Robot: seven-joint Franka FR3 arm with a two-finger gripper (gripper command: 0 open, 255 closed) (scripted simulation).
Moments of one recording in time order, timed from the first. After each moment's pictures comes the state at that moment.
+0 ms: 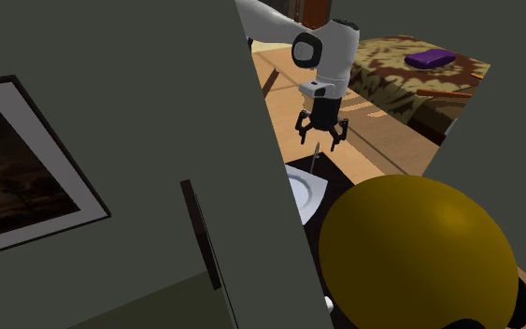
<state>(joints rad) -0.23 -0.65 0.63 -2.25 0.15 1.80 1.09</state>
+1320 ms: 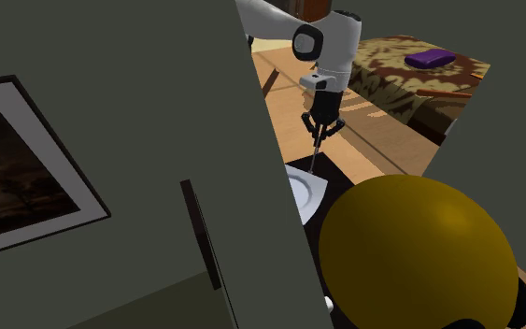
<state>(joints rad) -0.23 -0.65 0.62 -2.20 0.15 1.75 1.08</state>
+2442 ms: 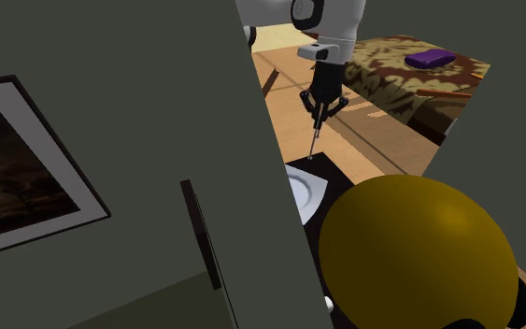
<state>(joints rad) -0.28 -0.57 0.56 -1.96 0.09 1.57 1.03</state>
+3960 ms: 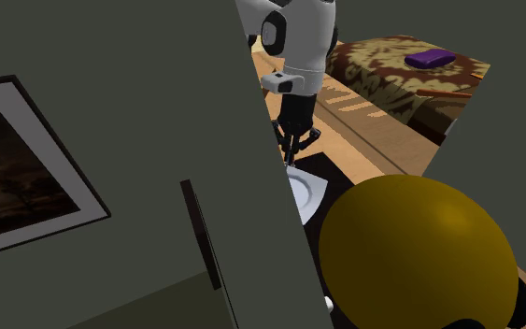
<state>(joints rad) -0.35 -0.48 0.41 -2.02 0.01 1.73 0.82</state>
